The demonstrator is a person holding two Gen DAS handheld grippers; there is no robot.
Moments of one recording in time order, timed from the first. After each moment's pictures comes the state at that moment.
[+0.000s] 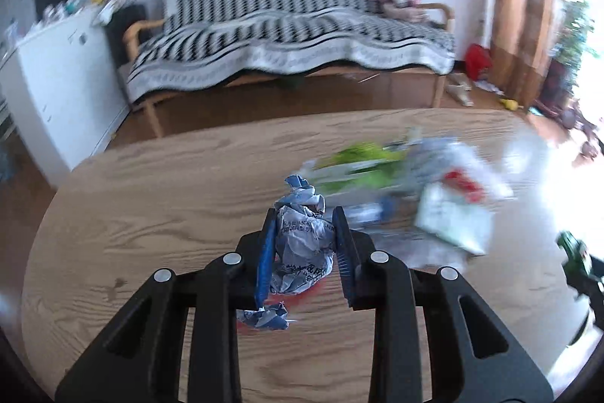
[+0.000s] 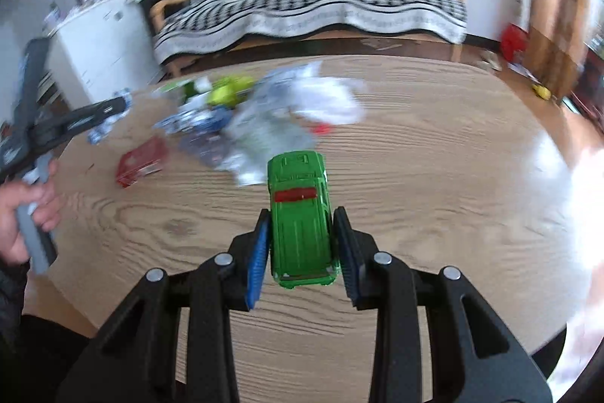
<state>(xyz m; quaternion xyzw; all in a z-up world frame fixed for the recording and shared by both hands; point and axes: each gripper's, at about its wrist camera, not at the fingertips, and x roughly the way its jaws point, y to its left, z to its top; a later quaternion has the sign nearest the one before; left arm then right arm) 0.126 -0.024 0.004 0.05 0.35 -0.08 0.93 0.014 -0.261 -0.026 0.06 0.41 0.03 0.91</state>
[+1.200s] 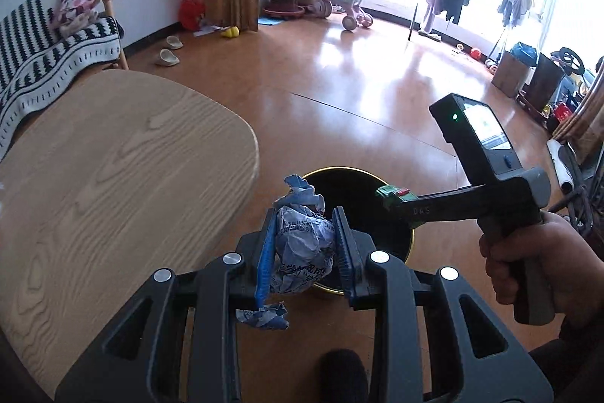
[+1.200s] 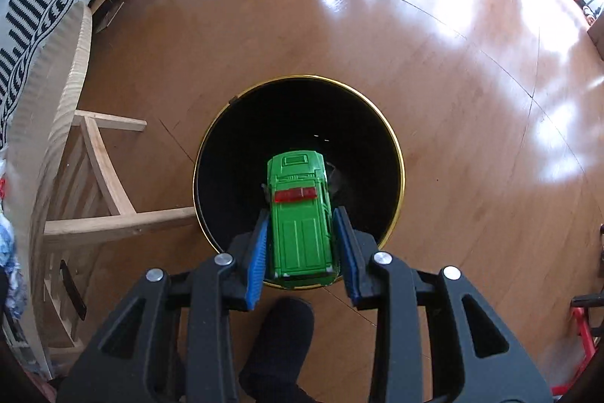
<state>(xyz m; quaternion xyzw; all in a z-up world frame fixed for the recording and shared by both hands) -0.120 -0.495 -0.075 0.19 0.36 -0.50 0.76 -0.241 -0.666 -0.184 0.33 0.53 -0.29 0.73</state>
